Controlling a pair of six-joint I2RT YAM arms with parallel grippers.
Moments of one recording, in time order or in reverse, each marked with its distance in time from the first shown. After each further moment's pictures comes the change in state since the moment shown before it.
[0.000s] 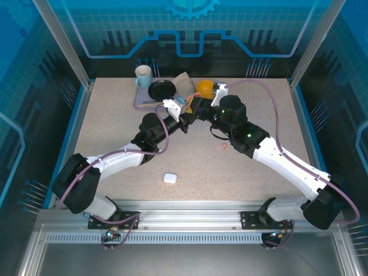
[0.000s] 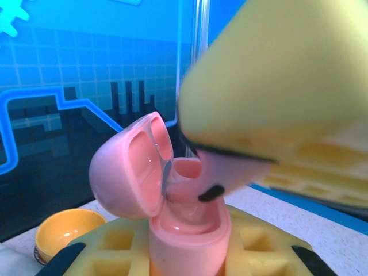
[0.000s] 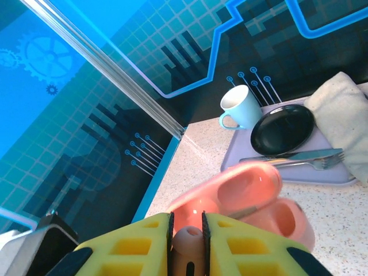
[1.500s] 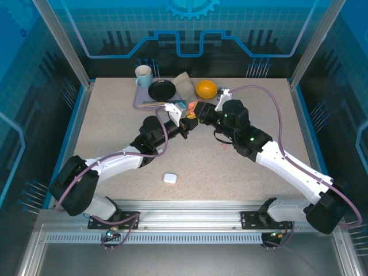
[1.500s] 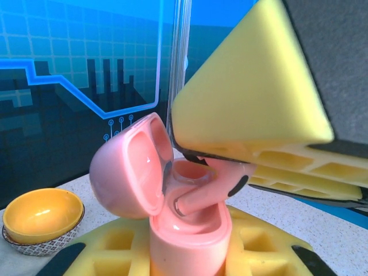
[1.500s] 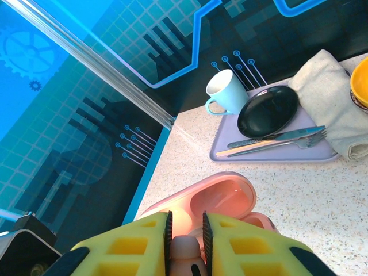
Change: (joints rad) left arm -0.013 -0.026 -0.036 -0.032 0.036 -0.042; right arm -0.017 -0.050 -0.085 -0.012 -0.010 0.051
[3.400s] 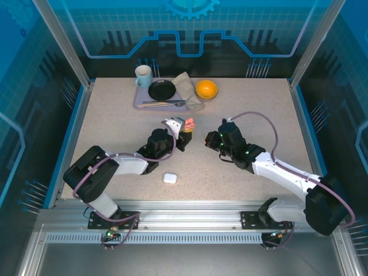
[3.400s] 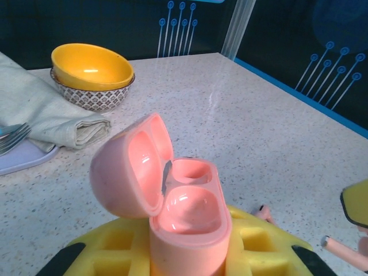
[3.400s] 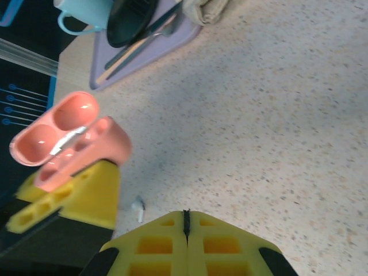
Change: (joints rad) left arm -0.001 0.164 -0.182 0.052 -0.188 -0.092; right arm -0.042 -0.014 -0.366 -0.046 0.015 0.205
